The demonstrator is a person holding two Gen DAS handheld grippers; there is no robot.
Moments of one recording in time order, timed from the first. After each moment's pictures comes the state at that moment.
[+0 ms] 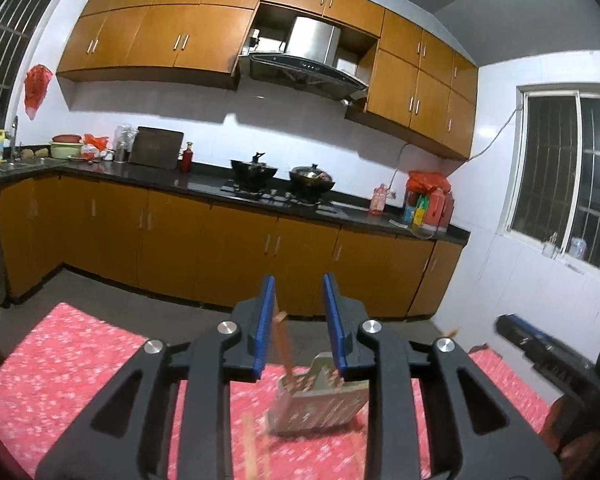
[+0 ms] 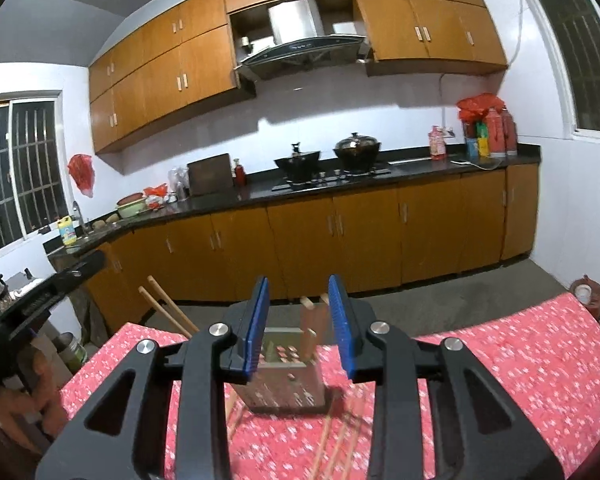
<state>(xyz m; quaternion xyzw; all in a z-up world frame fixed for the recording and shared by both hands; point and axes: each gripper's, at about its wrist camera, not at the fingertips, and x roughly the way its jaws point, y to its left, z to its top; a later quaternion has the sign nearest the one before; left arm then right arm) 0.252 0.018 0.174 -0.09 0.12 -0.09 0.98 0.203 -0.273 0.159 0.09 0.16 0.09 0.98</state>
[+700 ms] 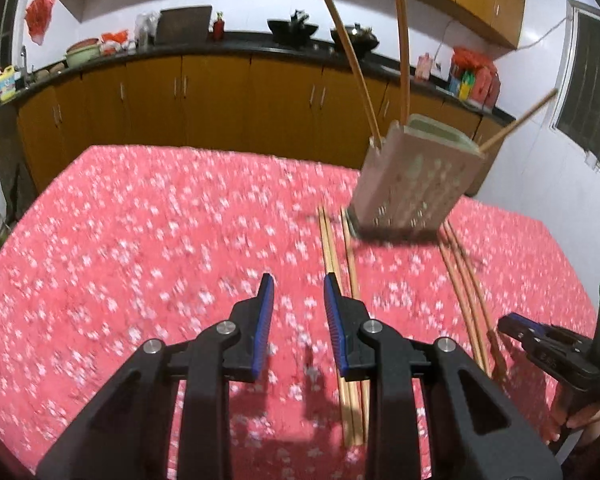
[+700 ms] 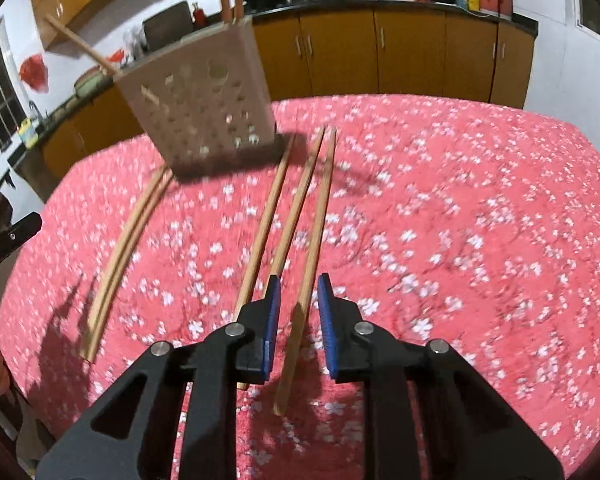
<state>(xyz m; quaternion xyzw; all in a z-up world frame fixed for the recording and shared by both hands) 0.234 0.044 -0.002 -0.06 0.36 -0.05 0.93 0.212 -0.249 -0.044 0.06 0.44 0.07 0.89</state>
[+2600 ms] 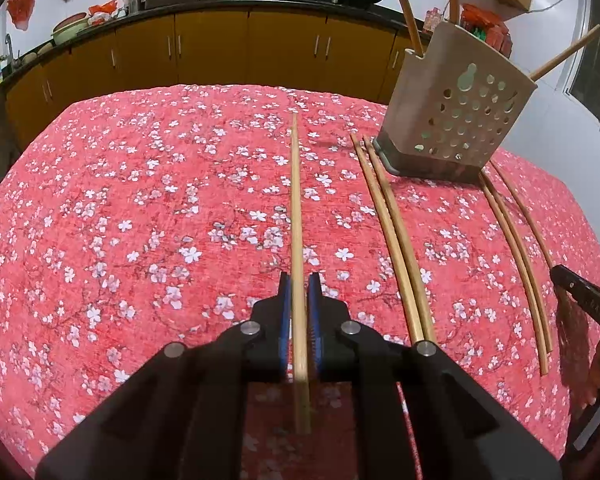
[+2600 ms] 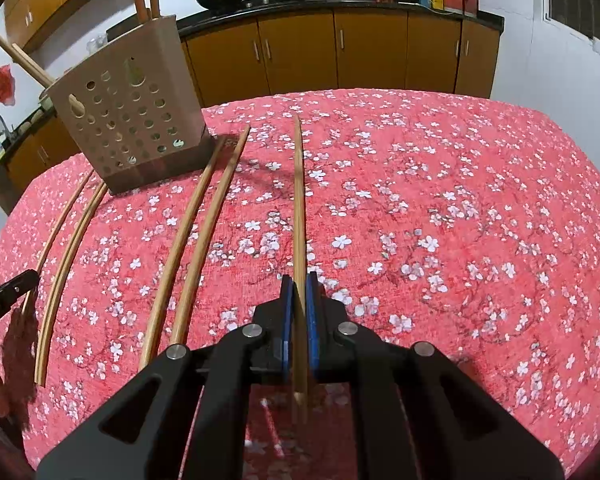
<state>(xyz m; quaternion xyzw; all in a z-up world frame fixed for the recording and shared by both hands) 0.264 0.048 -0.061 -0.04 0.44 -0.04 0.90 0.230 -0.285 -0.064 0.07 0.42 0.01 0.90</state>
